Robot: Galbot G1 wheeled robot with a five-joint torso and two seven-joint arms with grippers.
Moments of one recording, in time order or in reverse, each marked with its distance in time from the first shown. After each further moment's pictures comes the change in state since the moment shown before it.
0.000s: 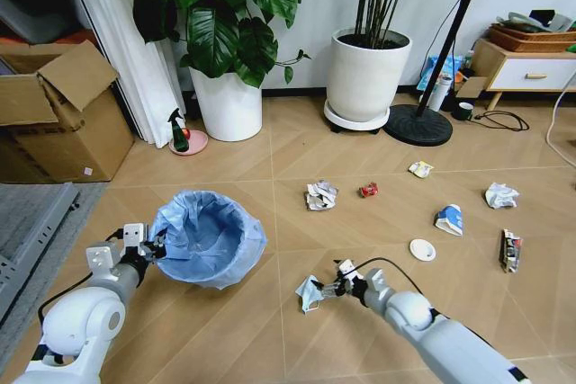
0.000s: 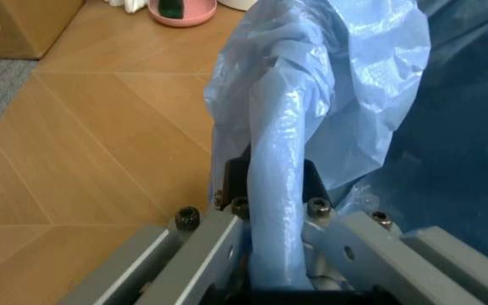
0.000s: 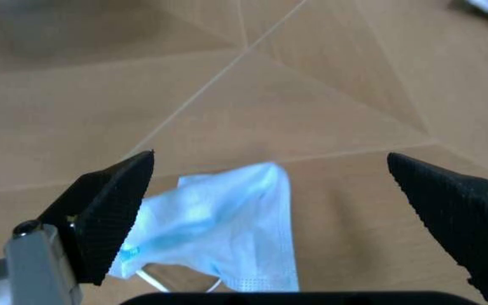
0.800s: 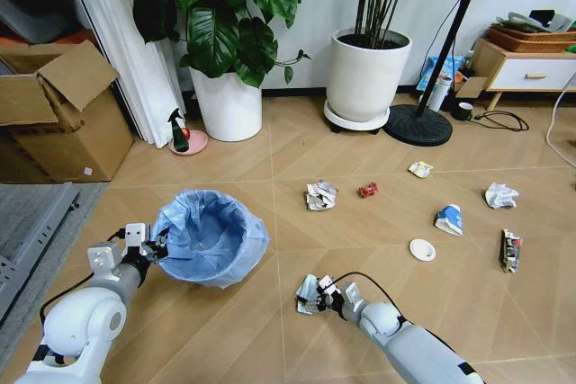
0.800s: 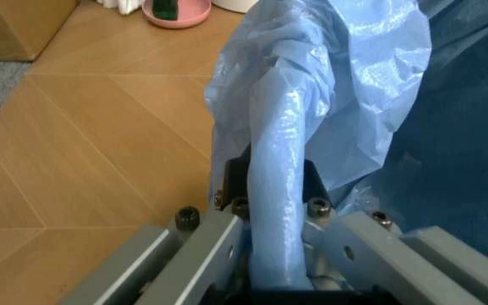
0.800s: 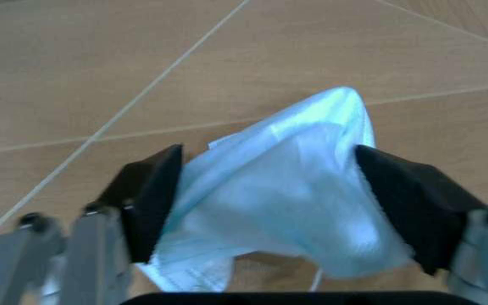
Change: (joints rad) left arm -0.001 -0.003 0.006 -0.002 0.003 -0.004 0.006; right arm 0.027 0.152 -0.009 -0.202 -0.093 0.019 0.000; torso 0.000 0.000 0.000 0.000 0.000
